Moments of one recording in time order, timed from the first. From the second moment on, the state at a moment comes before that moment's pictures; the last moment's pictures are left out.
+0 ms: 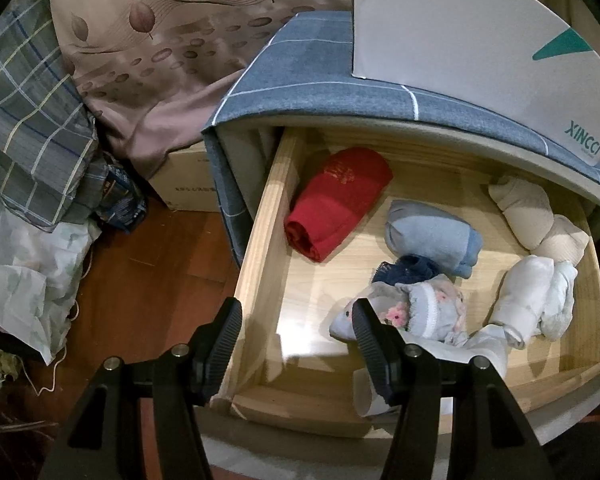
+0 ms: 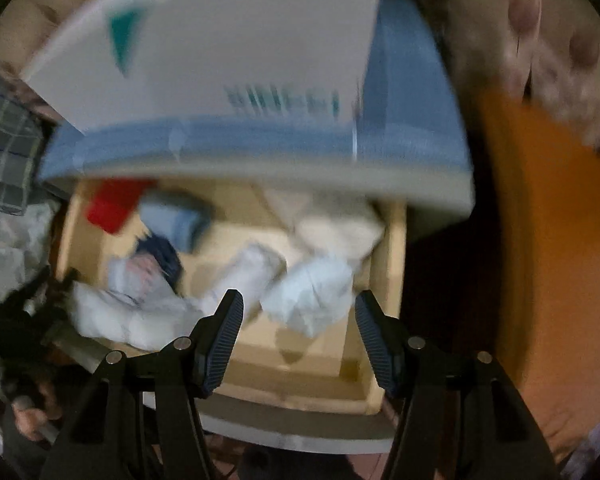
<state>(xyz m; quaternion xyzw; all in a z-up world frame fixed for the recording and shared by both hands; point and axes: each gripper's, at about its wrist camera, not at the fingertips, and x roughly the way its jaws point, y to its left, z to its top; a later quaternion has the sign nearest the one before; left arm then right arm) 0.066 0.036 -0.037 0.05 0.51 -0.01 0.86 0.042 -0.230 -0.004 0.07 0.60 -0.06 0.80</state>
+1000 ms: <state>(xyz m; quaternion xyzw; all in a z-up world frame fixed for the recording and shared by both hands) 0.069 0.041 -0.042 0.01 0.52 -0.03 0.85 0.085 -0.229 -0.126 0.05 0.67 -0.10 0.73</state>
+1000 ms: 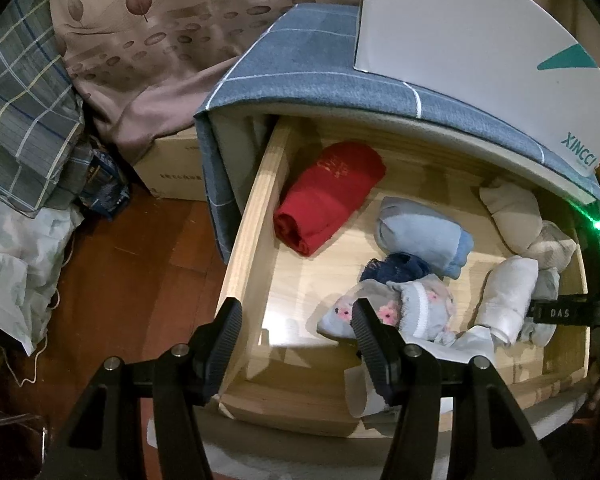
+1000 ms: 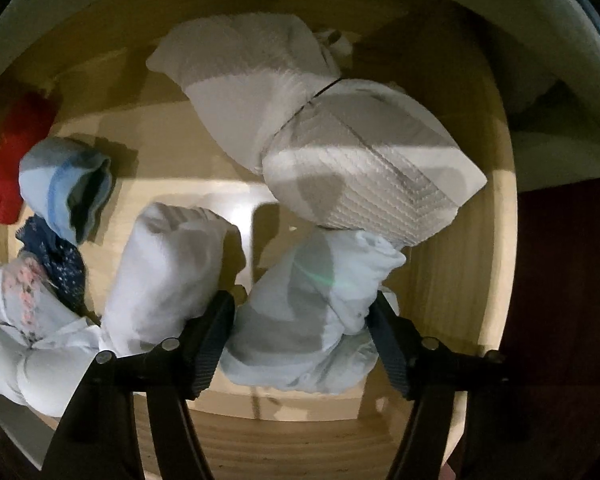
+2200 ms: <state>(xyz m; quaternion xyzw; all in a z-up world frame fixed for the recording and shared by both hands) 0.078 -0.065 -0.016 0.28 0.57 -0.33 0.70 0.008 -0.254 -0.117 0.09 0.63 -0.07 0.77</state>
